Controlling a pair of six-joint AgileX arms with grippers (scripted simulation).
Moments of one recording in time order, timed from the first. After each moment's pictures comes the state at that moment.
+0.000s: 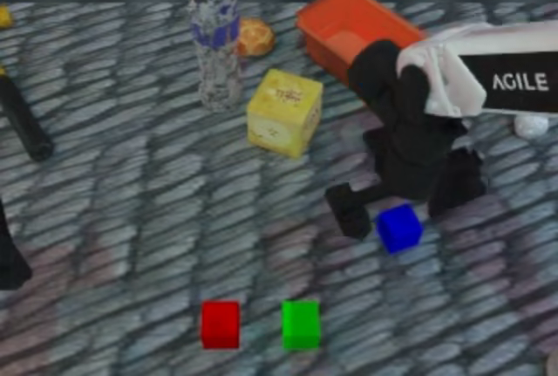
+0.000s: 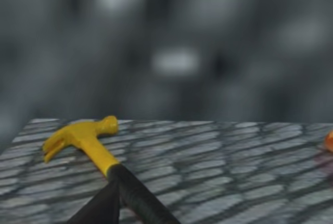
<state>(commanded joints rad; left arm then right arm) 0.02 0.00 0.00 0.00 0.00 0.00 0.52 2.17 1.45 -0.84 0.00 0.18</state>
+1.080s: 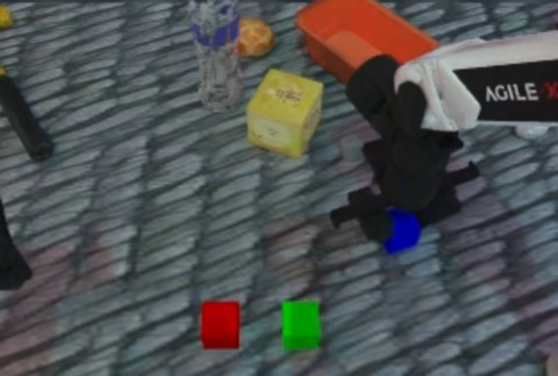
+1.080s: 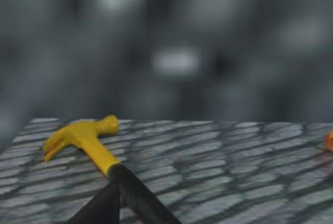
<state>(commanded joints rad) 0.02 0.00 0.00 0.00 0.00 0.00 0.52 2.20 1.41 -0.78 0.00 0.18</state>
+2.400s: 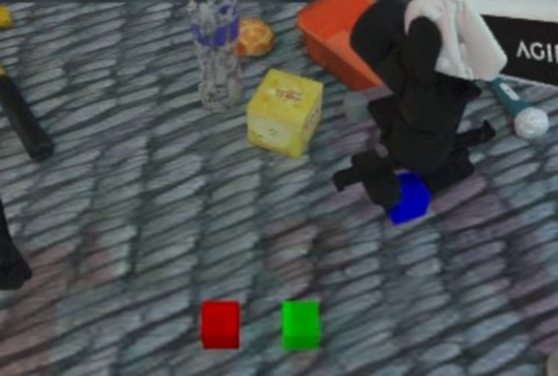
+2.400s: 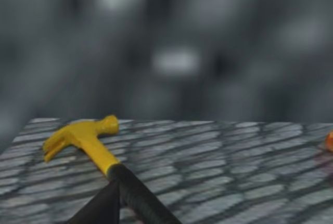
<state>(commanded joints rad) 0.02 0.00 0.00 0.00 0.00 0.00 0.53 2.08 1.55 -1.02 0.00 0.18</state>
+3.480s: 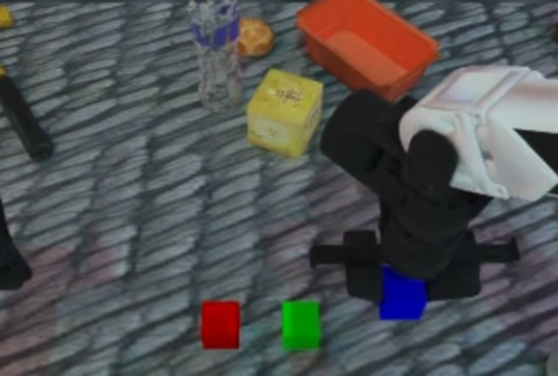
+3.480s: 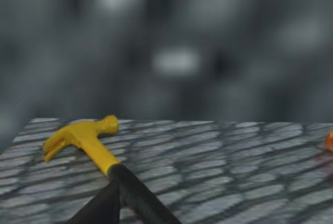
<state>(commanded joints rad) 0.02 0.00 0.00 0.00 0.00 0.00 0.79 1.76 1.19 -0.99 0.01 0.79</state>
